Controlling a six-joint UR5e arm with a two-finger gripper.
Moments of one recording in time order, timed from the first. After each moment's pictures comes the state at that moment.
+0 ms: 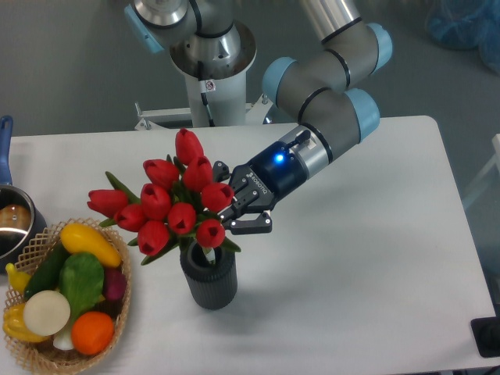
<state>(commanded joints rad) 2.62 -1.91 -1.80 -0.87 0.08 1.41</state>
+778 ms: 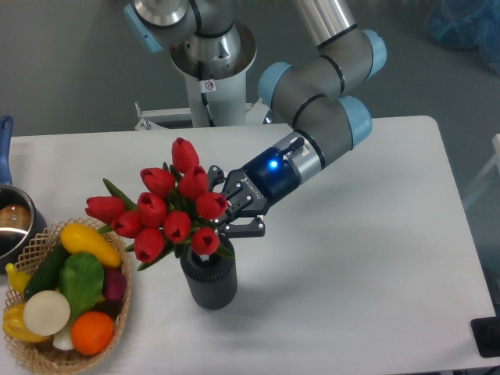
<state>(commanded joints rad) 2.62 -1.92 -1.83 -0.87 0.08 1.41</state>
